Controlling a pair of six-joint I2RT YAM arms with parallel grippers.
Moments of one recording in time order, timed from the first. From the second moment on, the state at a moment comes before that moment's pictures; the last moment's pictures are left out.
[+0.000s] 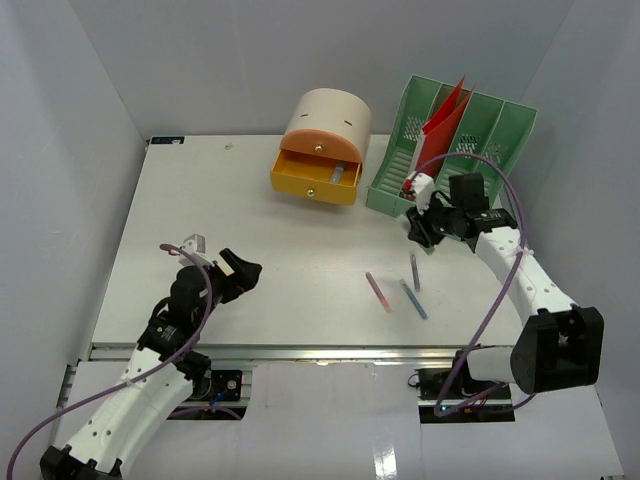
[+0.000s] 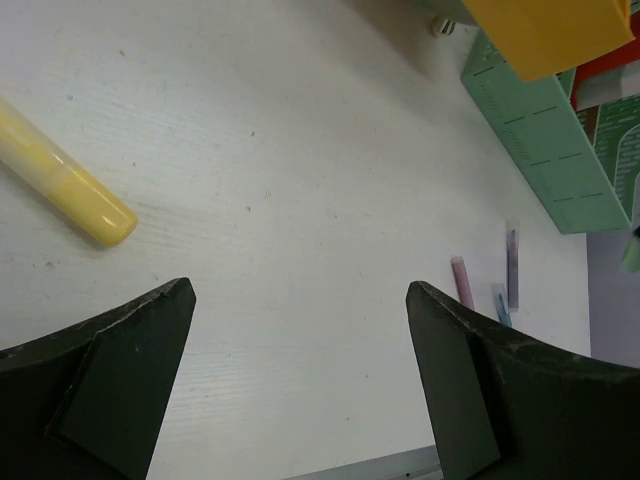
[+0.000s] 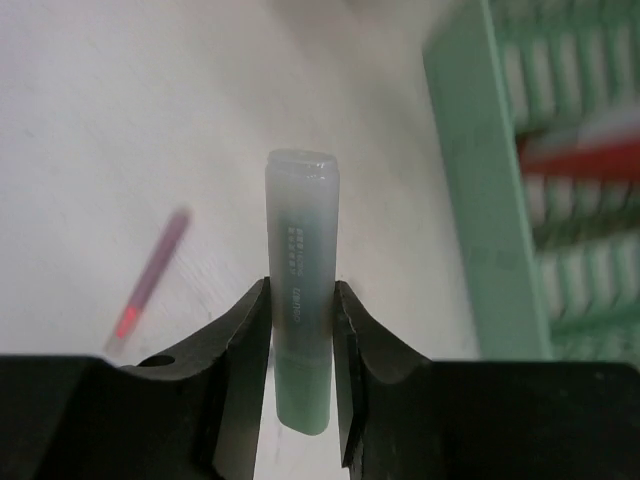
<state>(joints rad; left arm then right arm) -0.43 0.46 0.39 -0.32 -0.12 -0.77 0.18 1.30 1.00 -0.58 -0.44 -0.52</state>
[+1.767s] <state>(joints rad) -0.11 1.23 0.71 -0.61 -0.11 -0.97 0.20 1.25 1.00 -0.49 -0.99 -0.68</state>
